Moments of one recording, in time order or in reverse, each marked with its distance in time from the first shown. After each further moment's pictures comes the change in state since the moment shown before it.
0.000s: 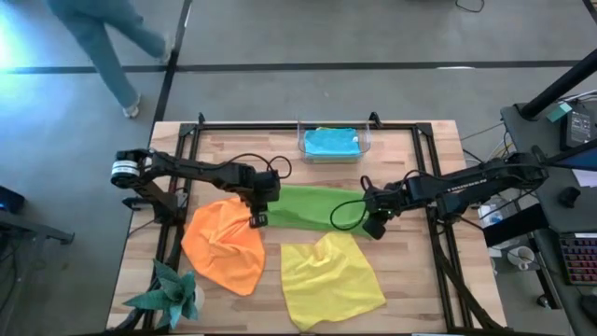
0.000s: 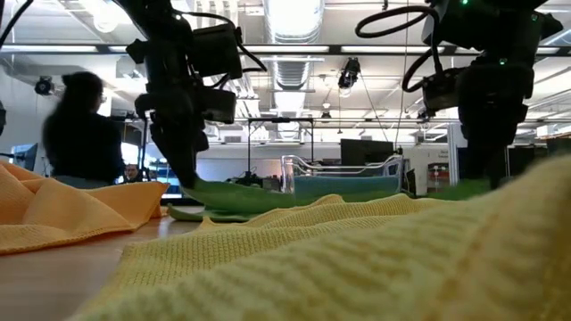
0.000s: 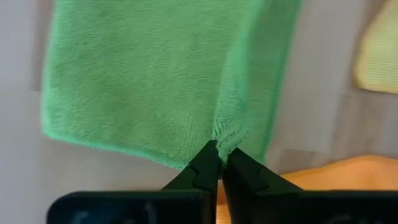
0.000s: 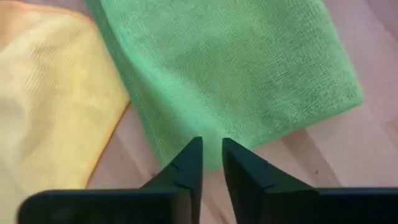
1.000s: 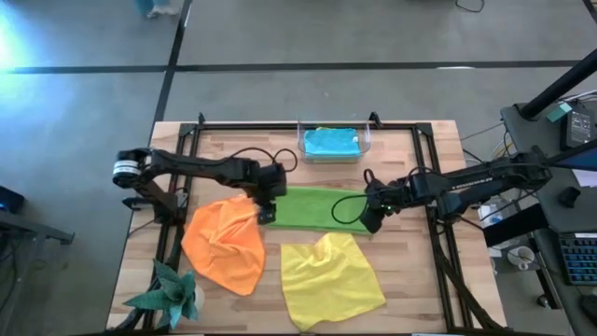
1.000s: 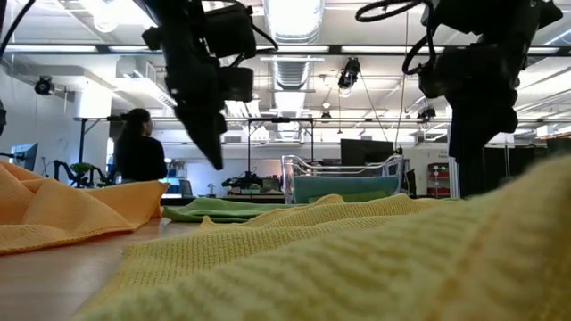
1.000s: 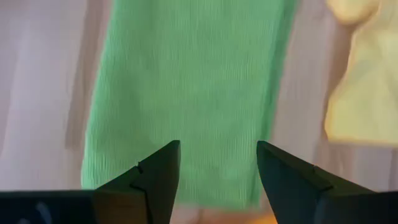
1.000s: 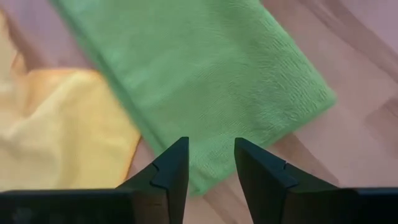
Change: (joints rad) left arm 0.003 0.019 0.119 0.010 -0.012 -0.005; right arm -0.017 -0.042 0.046 -0.031 0.073 0.178
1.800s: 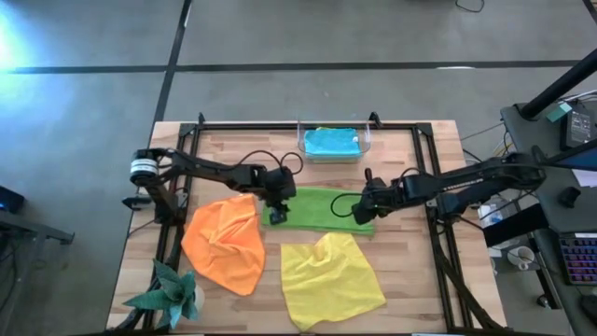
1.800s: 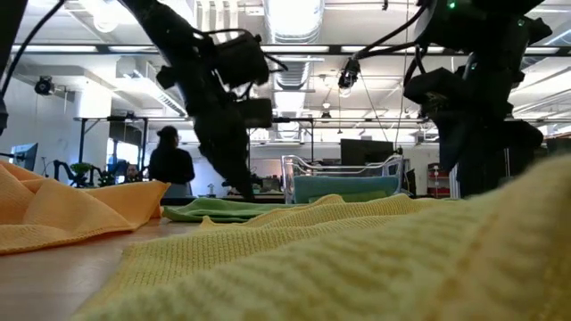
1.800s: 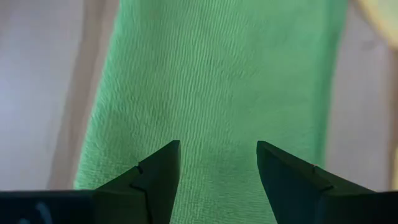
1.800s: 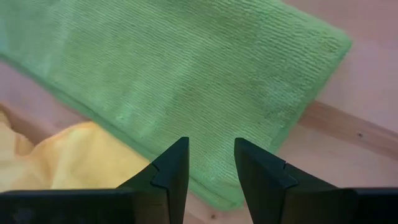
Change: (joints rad) left arm 0.023 0.143 -0.079 0.323 -0.020 0.031; right arm -0.021 0.080 -0.032 0.093 -0.034 0.400
